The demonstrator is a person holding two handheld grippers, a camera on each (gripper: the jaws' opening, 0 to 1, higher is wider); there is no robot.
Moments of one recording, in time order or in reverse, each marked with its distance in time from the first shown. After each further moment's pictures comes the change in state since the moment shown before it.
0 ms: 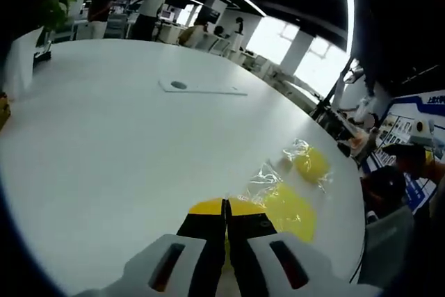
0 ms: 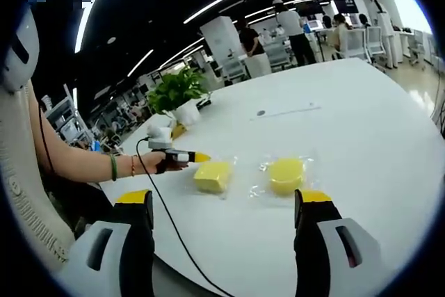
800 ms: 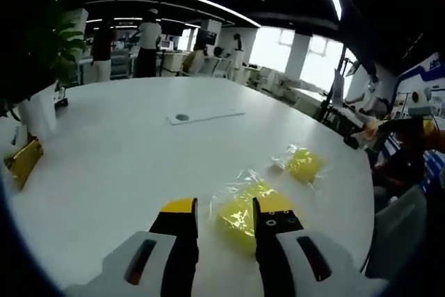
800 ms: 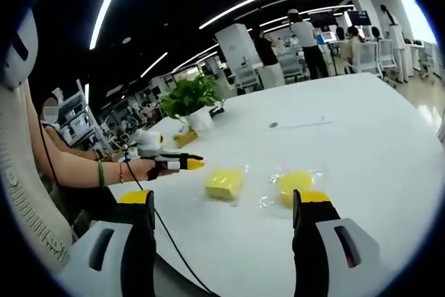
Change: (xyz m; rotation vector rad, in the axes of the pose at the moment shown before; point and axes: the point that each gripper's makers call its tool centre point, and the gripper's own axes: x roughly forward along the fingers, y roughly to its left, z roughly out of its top) left arm -0.070 -0.053 0.014 0.213 -0.111 0.113; right arm -0.012 0.020 0.017 -0.074 -0.053 0.078
